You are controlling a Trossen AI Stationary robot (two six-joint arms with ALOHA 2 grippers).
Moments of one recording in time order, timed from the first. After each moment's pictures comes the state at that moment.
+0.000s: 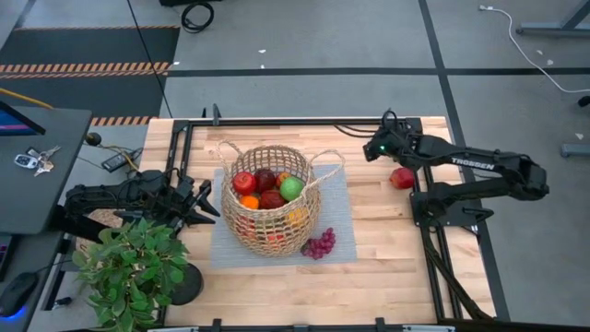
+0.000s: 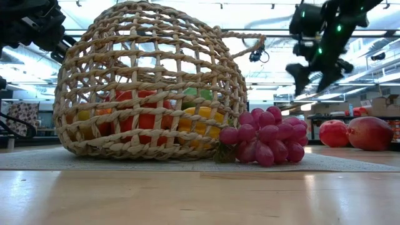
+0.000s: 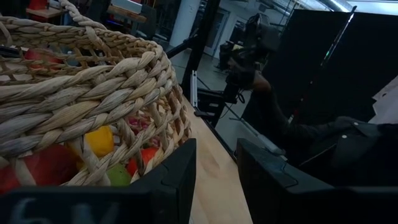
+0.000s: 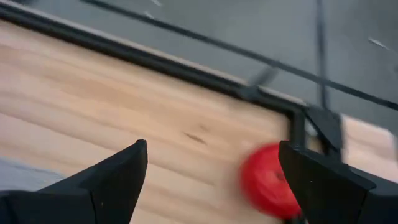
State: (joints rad) left arm 0.00 0.04 0.16 -0.13 0.40 -0.33; right arm -0.44 1.02 0.73 -0.73 0.70 0.63
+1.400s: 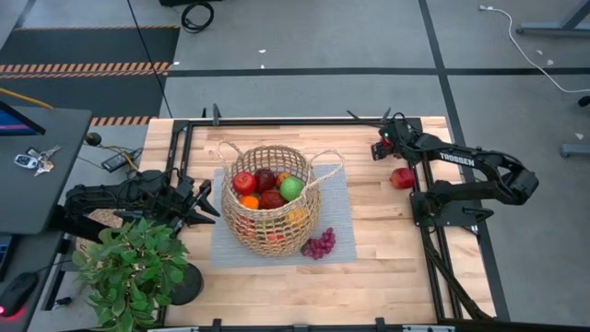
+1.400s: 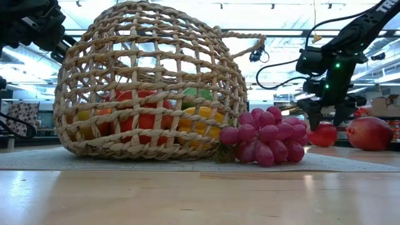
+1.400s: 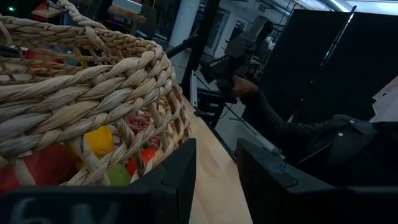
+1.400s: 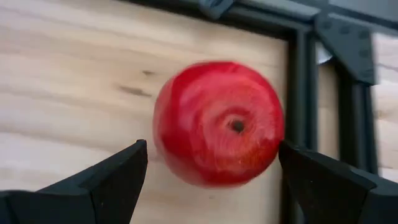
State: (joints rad) left arm 0.00 0.04 0.16 -0.13 0.40 -0.33; right arm -0.83 1.13 0.51 -0.47 0.42 0.47
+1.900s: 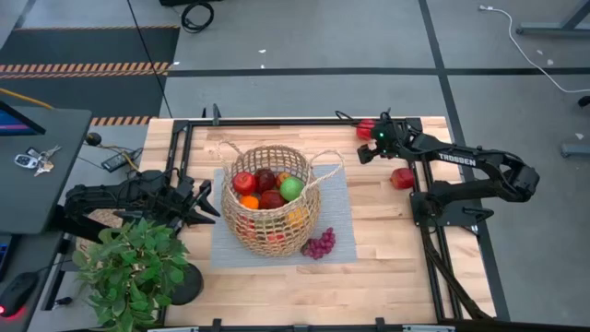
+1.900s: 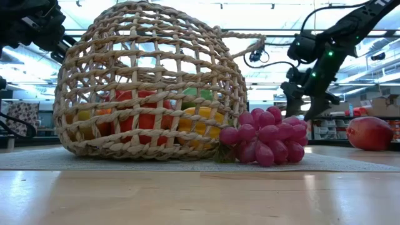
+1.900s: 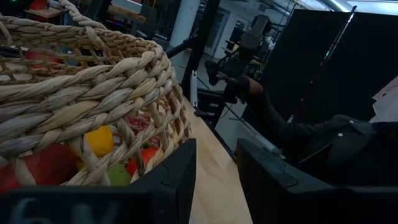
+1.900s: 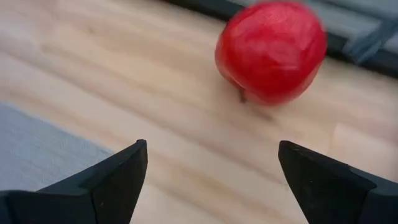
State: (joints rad) left arm 0.00 0.04 0.16 -0.13 0.40 -0.33; right arm -0.70 1.13 0.58 -0.35 0.21 0.41
